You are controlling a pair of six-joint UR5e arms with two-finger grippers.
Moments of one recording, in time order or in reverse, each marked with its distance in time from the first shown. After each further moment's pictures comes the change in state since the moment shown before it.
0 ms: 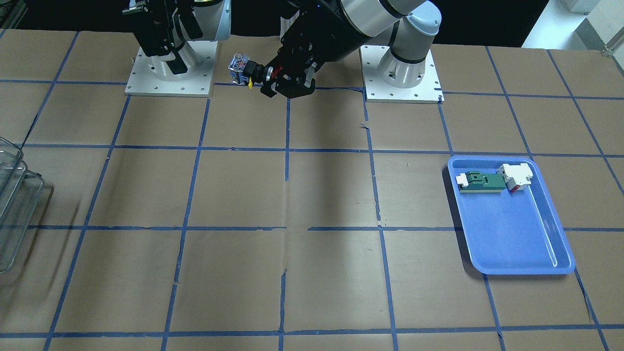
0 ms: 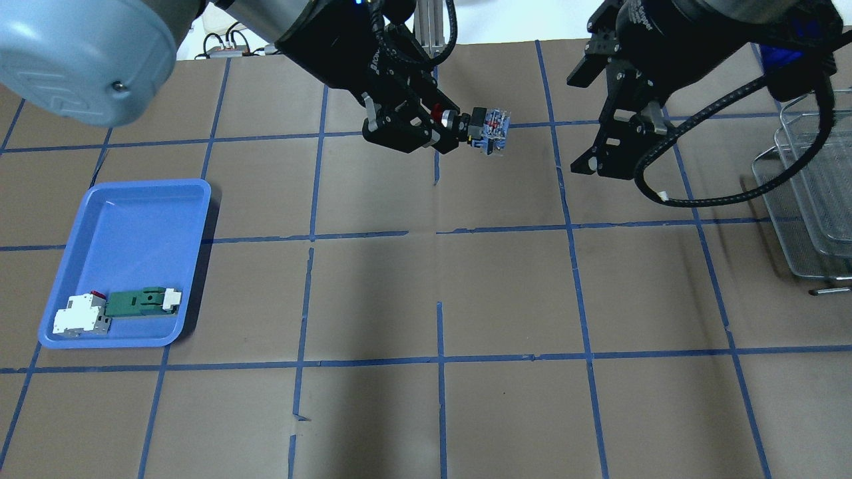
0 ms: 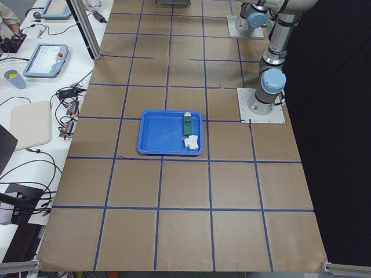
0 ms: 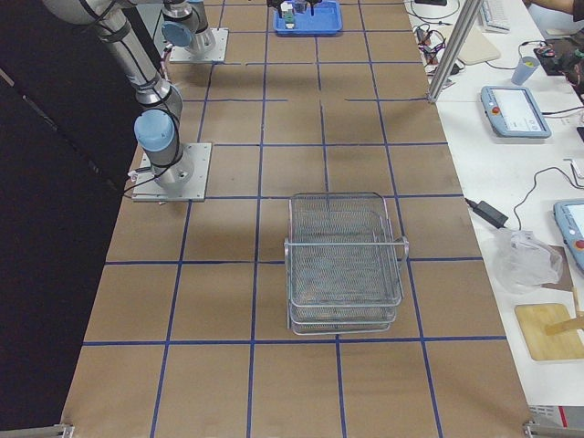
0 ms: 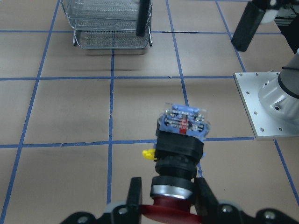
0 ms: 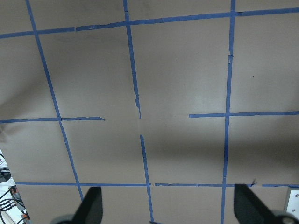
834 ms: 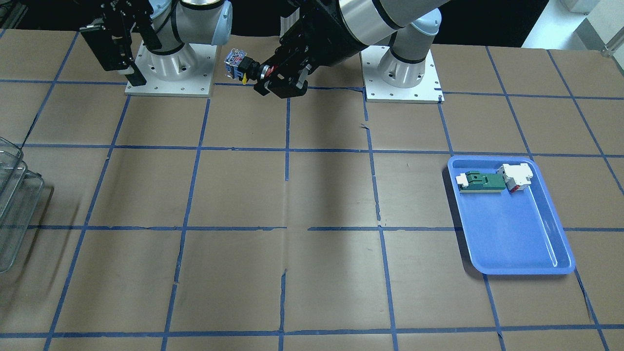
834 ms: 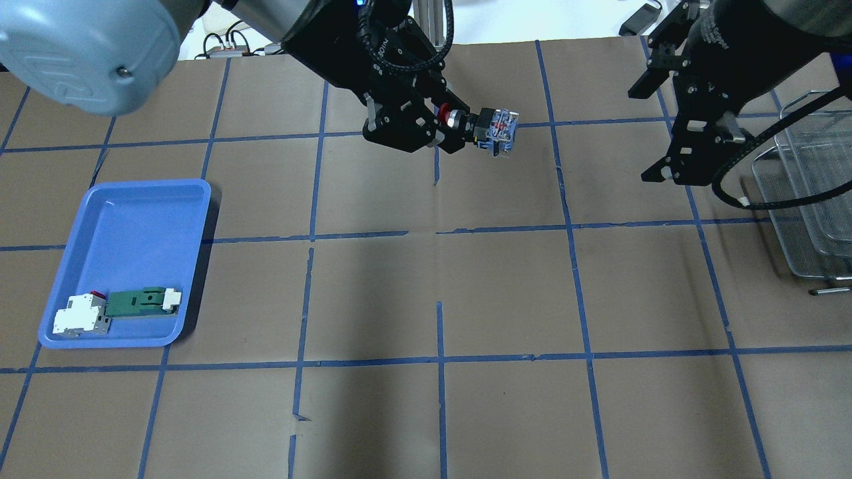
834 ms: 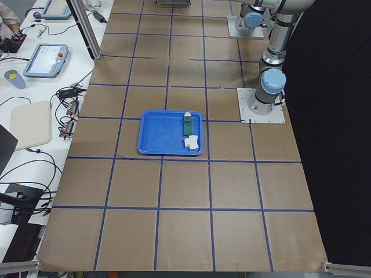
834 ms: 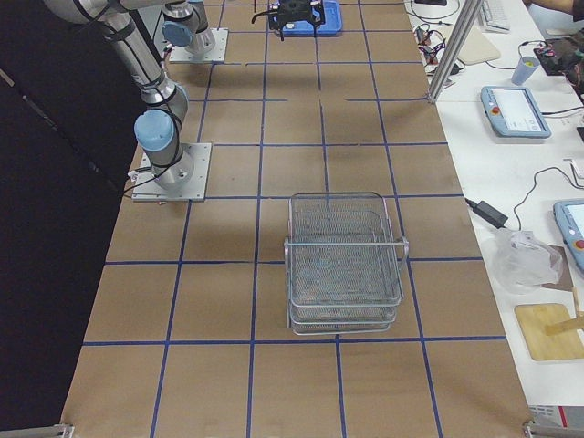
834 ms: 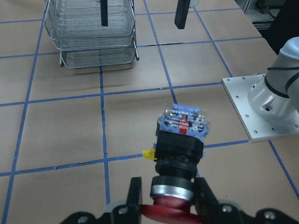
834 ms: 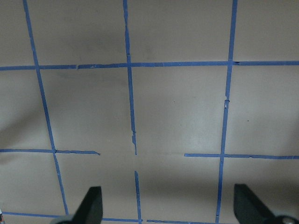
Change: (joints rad) left arm 0.009 -0.021 0.014 -0.044 -0.059 0.109; right arm -0.110 -0.033 0.054 0.041 -0.055 -0.164
